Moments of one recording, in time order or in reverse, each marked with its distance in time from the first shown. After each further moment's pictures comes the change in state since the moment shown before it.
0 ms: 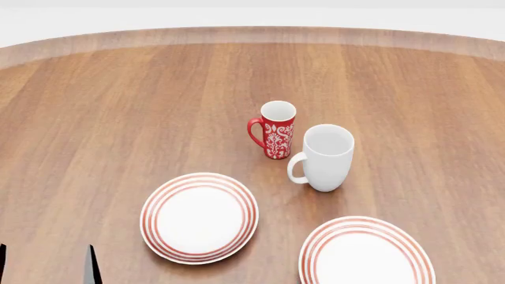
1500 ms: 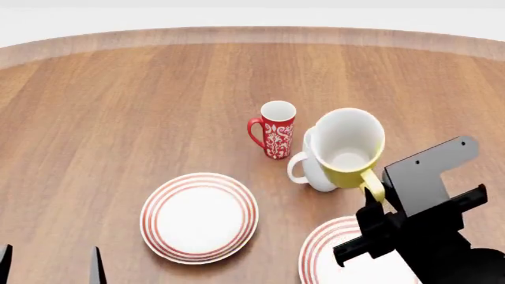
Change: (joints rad) left arm -0.009 -0.021 0.035 0.001 -0.003 -0.020 -0.024; right arm 0.274 0.350 0.405 -0.220 0.137 0.264 0.132
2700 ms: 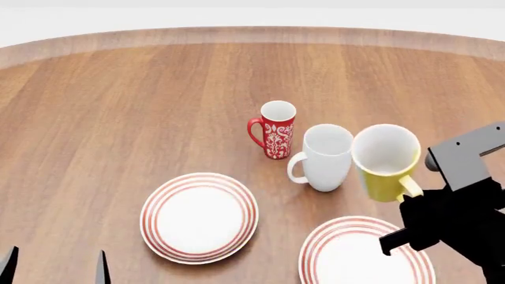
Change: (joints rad) left arm -0.002 -0.016 0.029 -0.001 0.007 -0.005 -0.015; right arm 0.230 0.030 -0.114 0.406 -0.044 0.008 -0.250
